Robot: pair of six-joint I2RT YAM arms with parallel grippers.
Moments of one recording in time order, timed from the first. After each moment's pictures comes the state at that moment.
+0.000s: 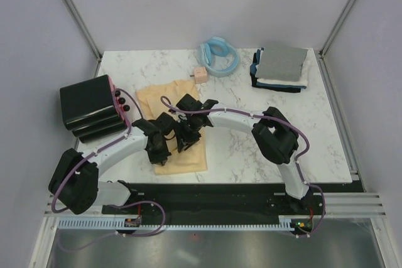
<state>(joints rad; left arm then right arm) -0.60 1.31 0.77 -0.94 -0.14 -0.92 0.91 2.11 1.59 -0.59 -0.44 0.42</state>
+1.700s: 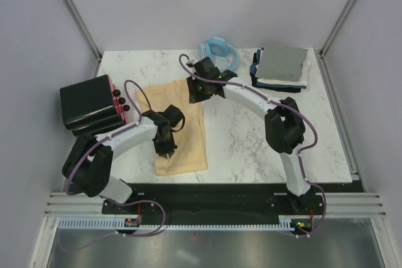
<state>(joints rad) -0.60 1.48 0.85 -0.87 -0.13 -0.86 0.69 2.18 1.88 -0.56 -0.12 0.31</state>
